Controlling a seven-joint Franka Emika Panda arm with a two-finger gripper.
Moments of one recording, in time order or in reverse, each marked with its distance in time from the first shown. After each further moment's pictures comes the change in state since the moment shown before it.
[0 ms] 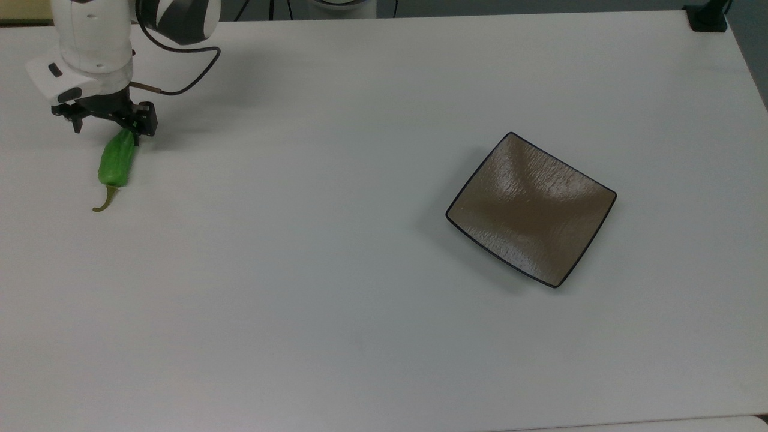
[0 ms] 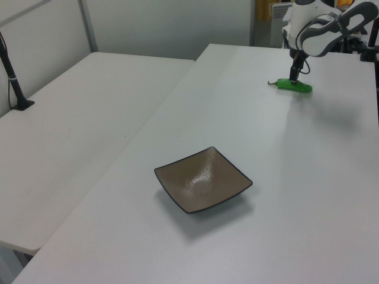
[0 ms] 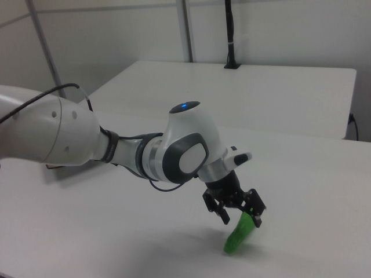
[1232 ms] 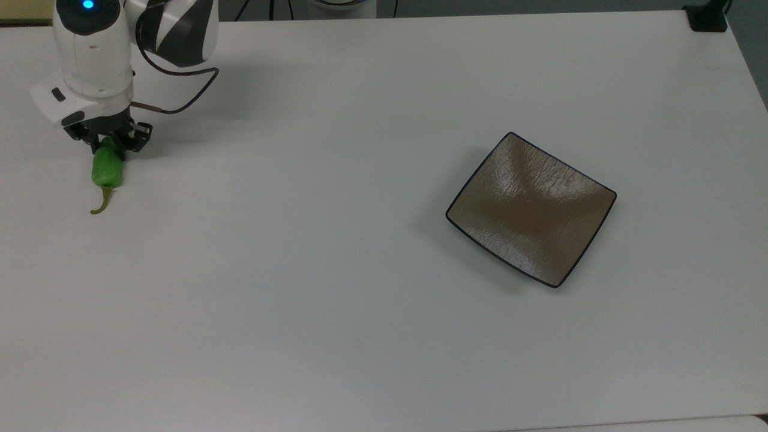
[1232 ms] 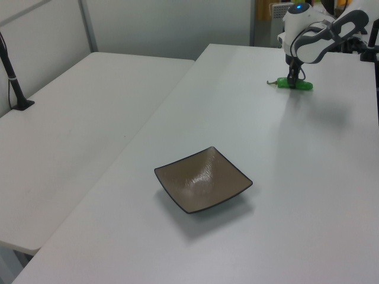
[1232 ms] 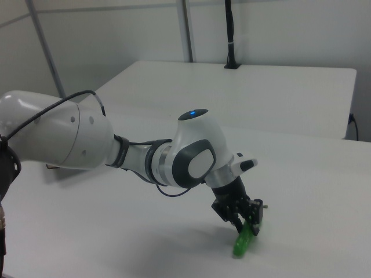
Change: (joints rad) arm -0.002 0.089 0.000 0.064 -0.004 0.000 -0.003
